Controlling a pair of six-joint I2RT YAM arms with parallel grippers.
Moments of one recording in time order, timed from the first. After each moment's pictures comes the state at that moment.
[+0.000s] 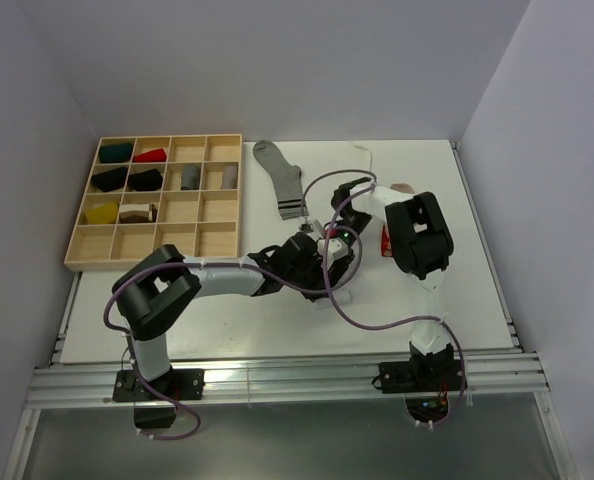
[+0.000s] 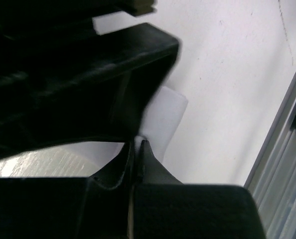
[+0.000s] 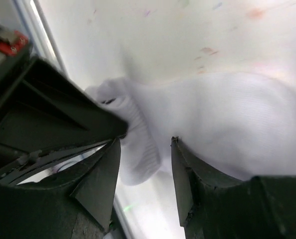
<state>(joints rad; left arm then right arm) -0.97 1.83 1.01 0.11 0.28 -0.19 0.37 2.18 1.51 -1.30 -0.75 -0.84</state>
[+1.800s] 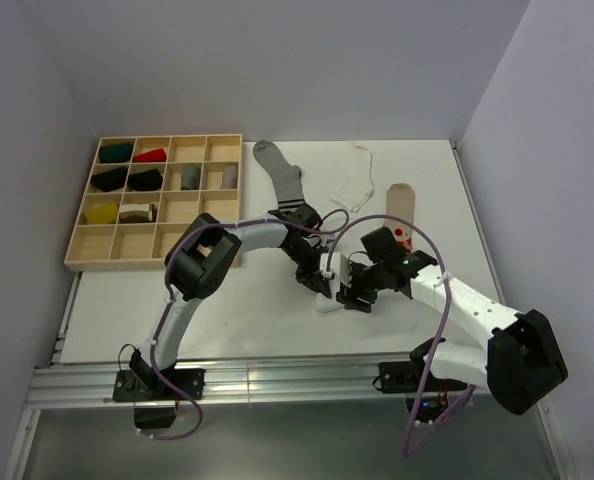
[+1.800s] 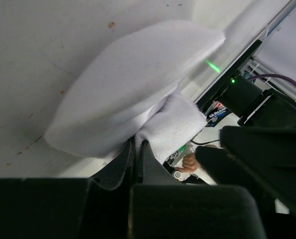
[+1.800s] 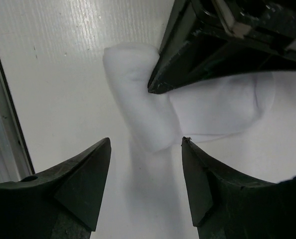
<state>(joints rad) -0.78 2.27 1.57 -0.59 0.82 -0.65 0.48 1.15 0.65 -0.59 -0.51 -0.82</state>
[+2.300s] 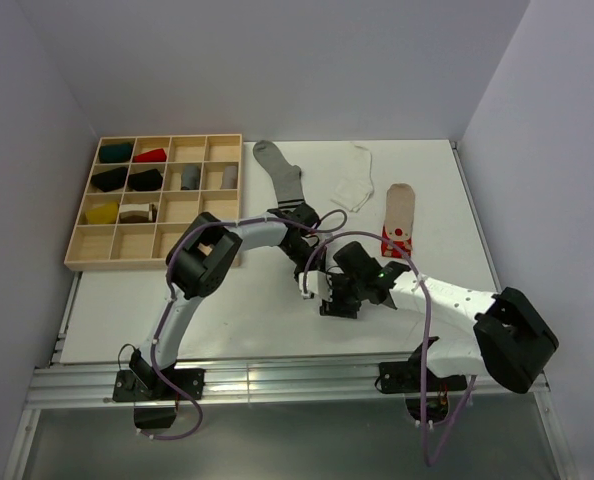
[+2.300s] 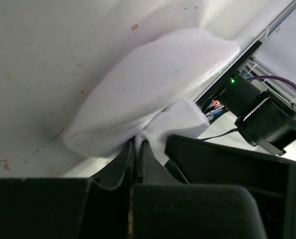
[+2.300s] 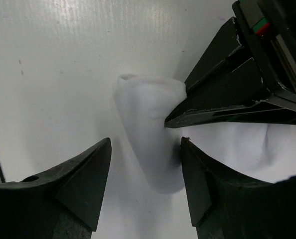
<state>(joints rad) -0.76 2.29 1.59 -0.63 0.83 -0.65 0.72 1.24 0.60 -0.41 -0.32 -0.79</state>
